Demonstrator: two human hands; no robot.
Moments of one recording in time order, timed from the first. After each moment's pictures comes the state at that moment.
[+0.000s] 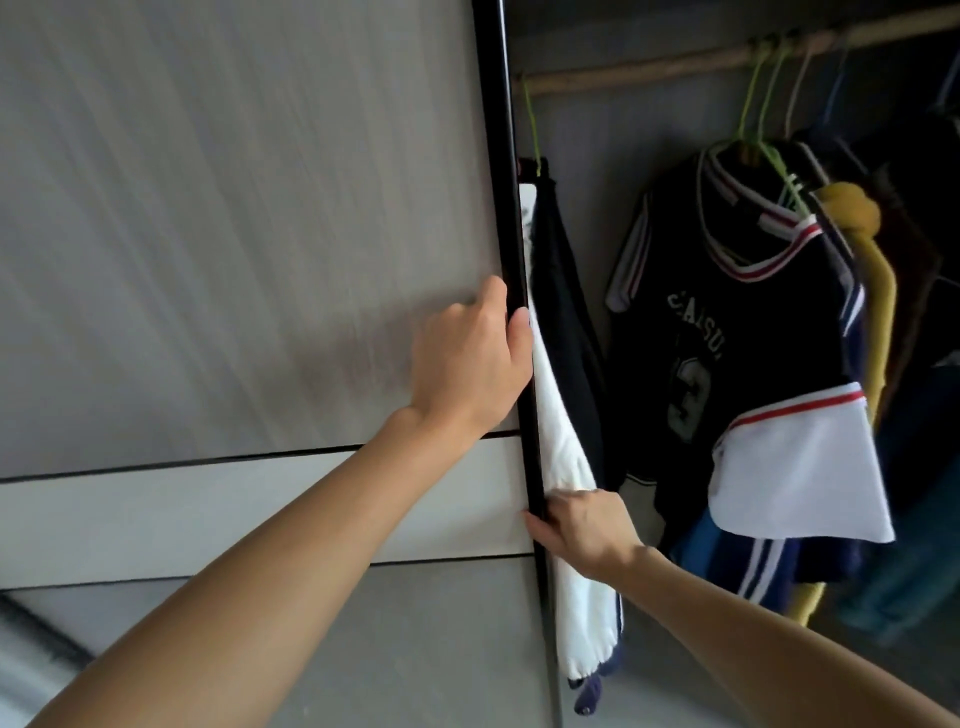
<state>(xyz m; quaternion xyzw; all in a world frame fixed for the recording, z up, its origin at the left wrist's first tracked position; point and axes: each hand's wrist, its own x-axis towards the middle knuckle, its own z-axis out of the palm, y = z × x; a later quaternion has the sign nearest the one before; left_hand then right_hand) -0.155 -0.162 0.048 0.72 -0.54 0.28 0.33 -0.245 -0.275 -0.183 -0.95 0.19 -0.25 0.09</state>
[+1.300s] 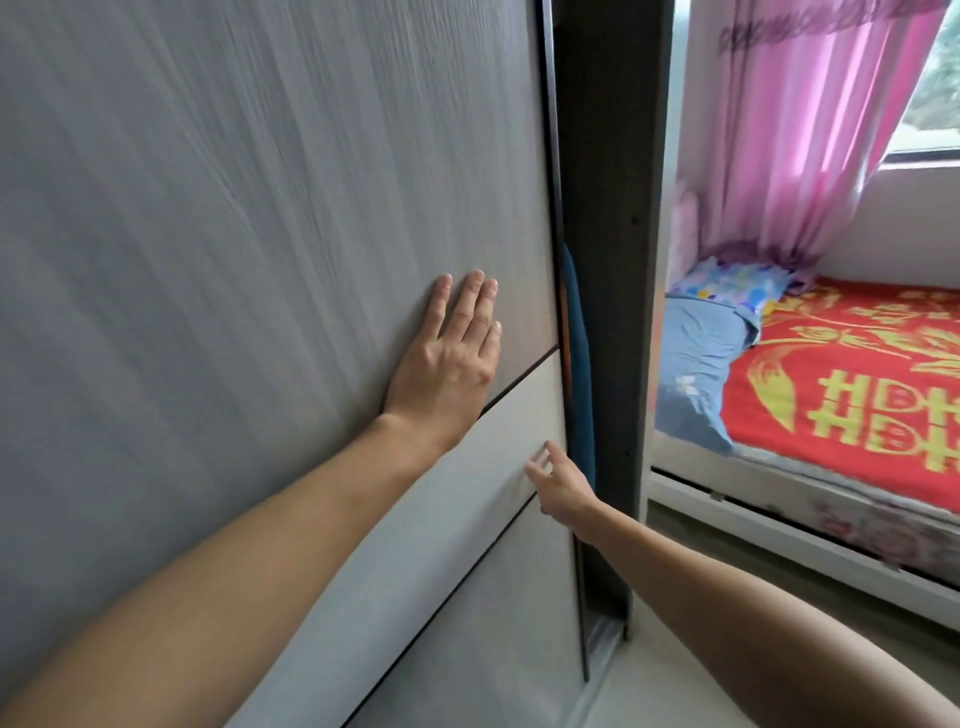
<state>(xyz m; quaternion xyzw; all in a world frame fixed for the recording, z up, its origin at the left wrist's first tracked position) -0.297 -0.359 0.024 0.39 -0.74 0.54 0.05 -0.439 -0.389 -0.177 -0.50 0.66 -0.38 0.42</state>
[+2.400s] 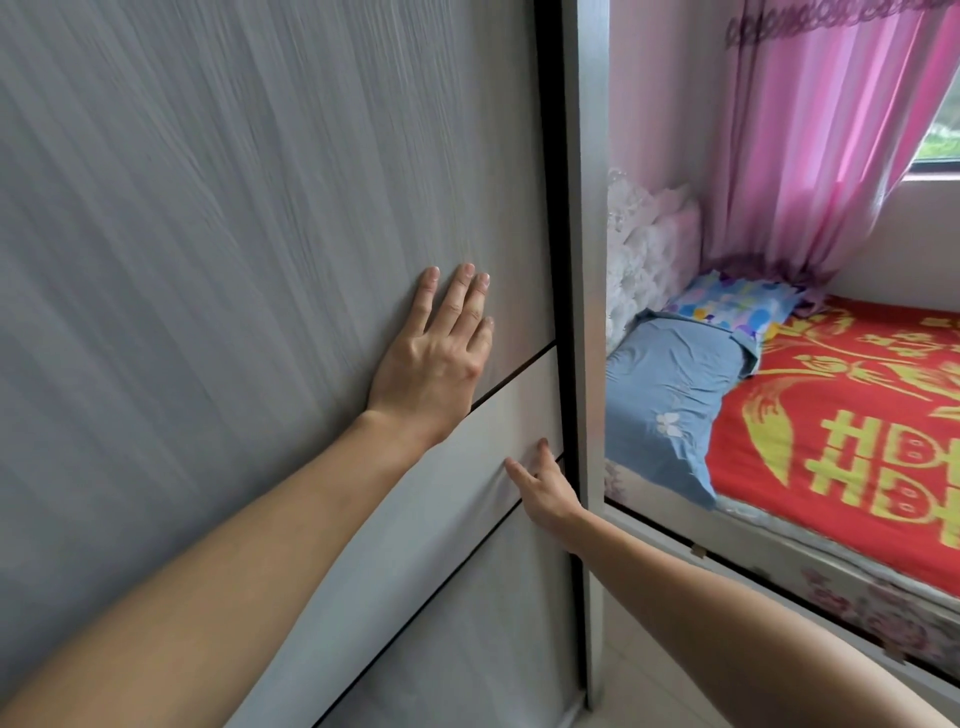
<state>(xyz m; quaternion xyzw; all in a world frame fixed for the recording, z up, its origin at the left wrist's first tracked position) -0.461 -0.509 0.021 0.39 -0.75 0.54 0.09 -0.594 -0.529 -0.183 -0.53 0.63 -0.39 0.41</state>
